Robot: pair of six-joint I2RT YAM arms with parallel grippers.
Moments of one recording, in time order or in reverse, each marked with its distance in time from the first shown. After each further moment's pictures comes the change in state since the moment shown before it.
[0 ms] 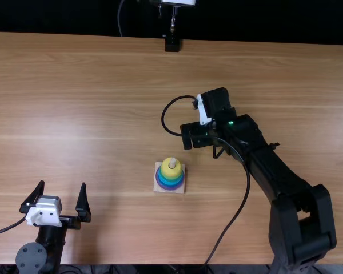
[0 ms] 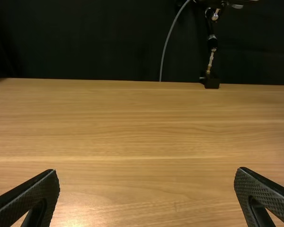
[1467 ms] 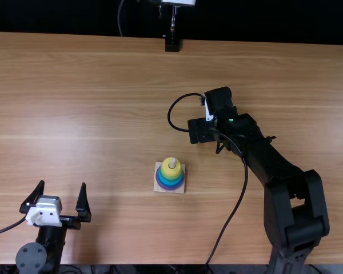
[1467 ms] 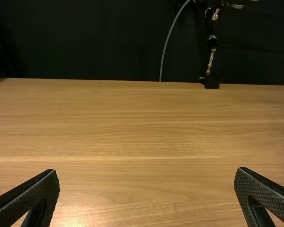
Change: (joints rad) left arm 0.000 0.000 0.000 0.000 0.000 0.000; right arm -0.036 0.098 0.002 0.105 0.111 -0.008
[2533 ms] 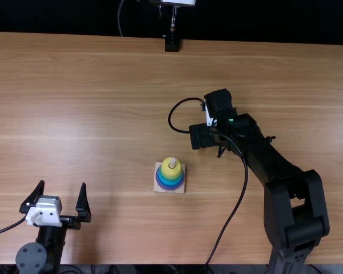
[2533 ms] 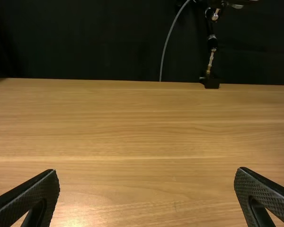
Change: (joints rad) left arm 0.000 0.000 0.000 0.000 0.000 0.001; right arm 0.000 0.000 0.000 -0.087 0.000 0.000
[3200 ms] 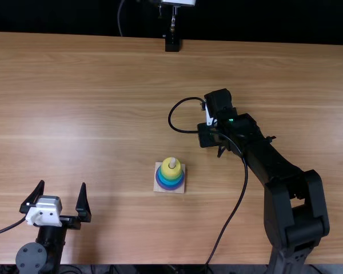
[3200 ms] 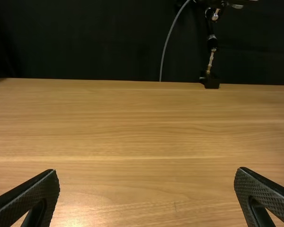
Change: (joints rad) left arm 0.000 0.000 0.000 0.000 0.000 0.000; right arm 0.000 0.000 0.000 0.007 0.000 0.000
